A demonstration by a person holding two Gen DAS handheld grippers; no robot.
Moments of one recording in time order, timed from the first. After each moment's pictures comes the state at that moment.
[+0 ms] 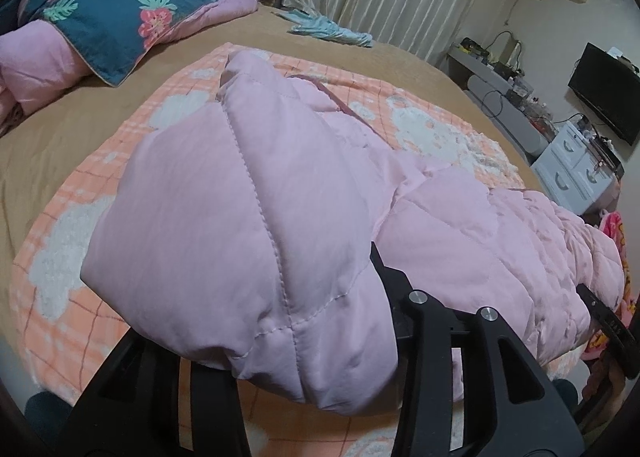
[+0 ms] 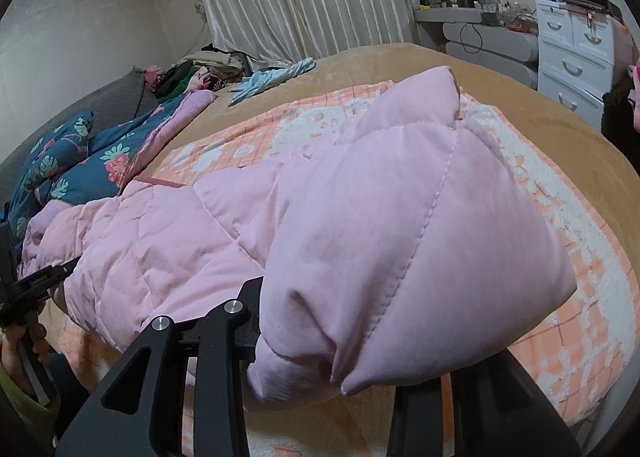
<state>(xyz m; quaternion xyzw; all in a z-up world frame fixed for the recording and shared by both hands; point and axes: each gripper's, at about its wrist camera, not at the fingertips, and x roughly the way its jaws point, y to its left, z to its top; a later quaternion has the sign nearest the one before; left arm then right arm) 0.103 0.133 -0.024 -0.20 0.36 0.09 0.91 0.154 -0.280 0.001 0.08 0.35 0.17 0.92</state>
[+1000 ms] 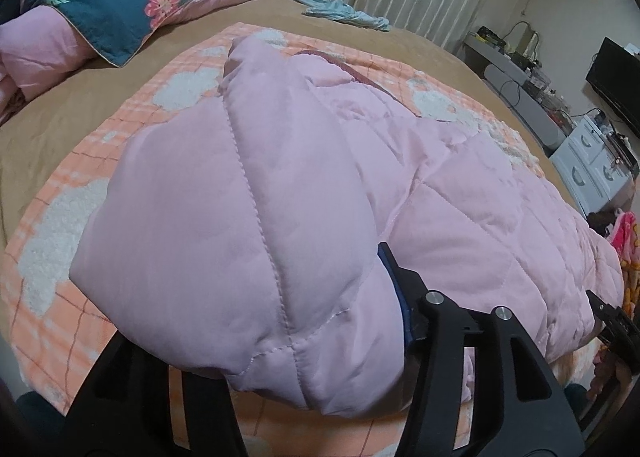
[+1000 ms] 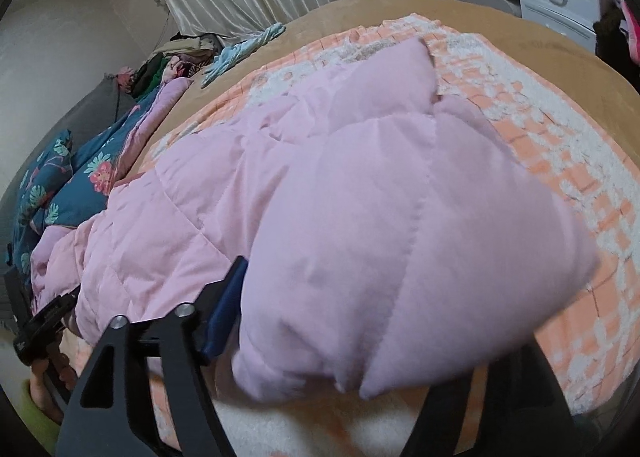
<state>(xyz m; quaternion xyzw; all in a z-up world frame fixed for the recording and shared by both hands) 0.119 0.141 -0.050 -0.20 0.38 0.10 0.90 0.176 -0.306 -0.041 0.14 0.42 0.15 0.88</state>
